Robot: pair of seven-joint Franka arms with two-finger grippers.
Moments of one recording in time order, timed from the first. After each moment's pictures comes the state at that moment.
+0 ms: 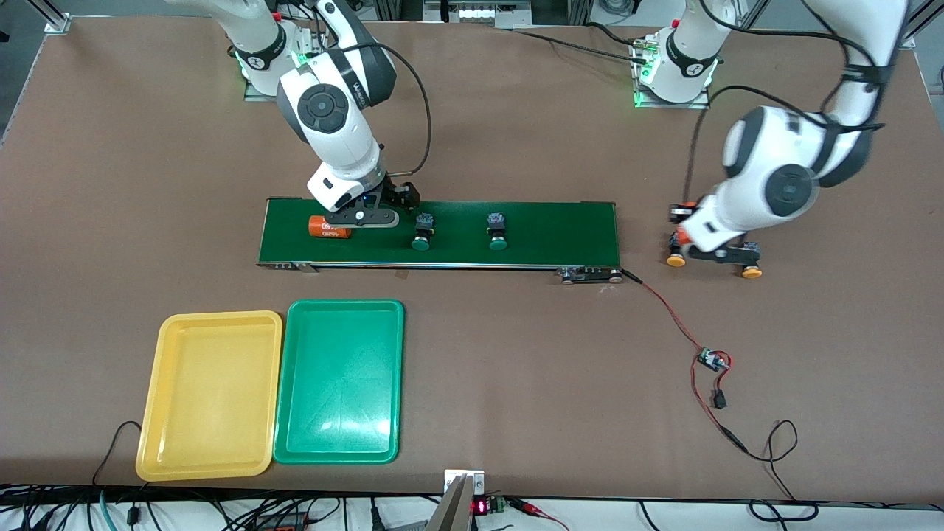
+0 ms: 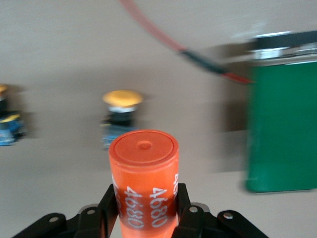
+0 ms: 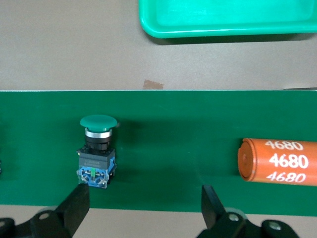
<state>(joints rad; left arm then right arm) 0.10 0.19 -0.36 -2.16 0.04 2.06 -0.18 0.69 0.24 -0.07 -2.08 0.09 2.34 0.59</state>
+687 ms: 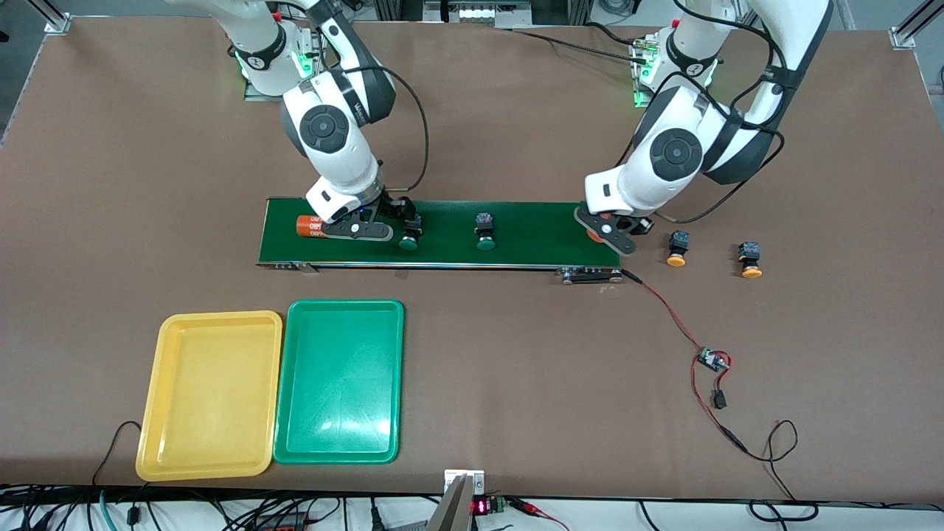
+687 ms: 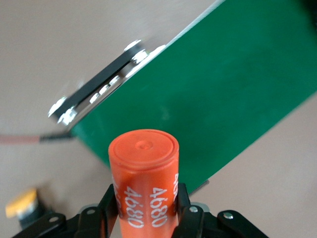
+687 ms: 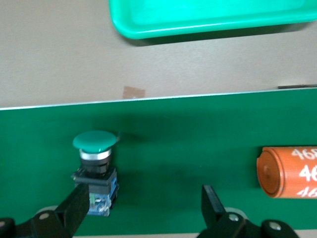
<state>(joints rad) 0.07 0.24 -0.54 -2.13 0.04 2.22 0.30 0.68 0.29 -0.09 -2.08 0.09 2.37 0.62</state>
